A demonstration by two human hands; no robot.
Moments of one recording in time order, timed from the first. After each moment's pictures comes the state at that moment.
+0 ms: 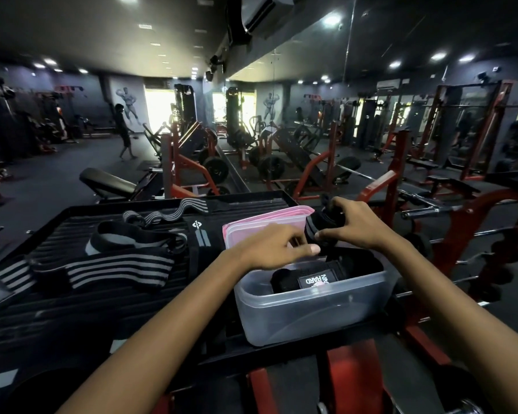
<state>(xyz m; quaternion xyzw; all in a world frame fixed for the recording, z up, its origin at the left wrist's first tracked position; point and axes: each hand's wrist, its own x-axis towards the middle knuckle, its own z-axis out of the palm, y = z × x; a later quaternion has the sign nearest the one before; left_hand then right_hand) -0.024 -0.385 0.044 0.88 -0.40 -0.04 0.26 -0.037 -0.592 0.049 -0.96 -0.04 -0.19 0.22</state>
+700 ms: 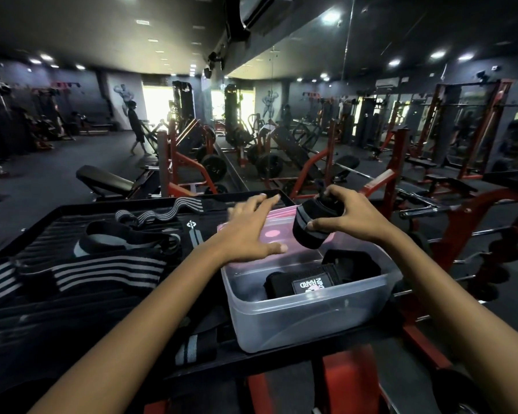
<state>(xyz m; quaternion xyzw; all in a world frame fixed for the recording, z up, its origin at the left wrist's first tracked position) -0.002 -0.363 0.048 0.92 -0.32 0.04 0.20 -0.038 -0.592 0.063 -0.92 -0.08 -0.20 0.34</state>
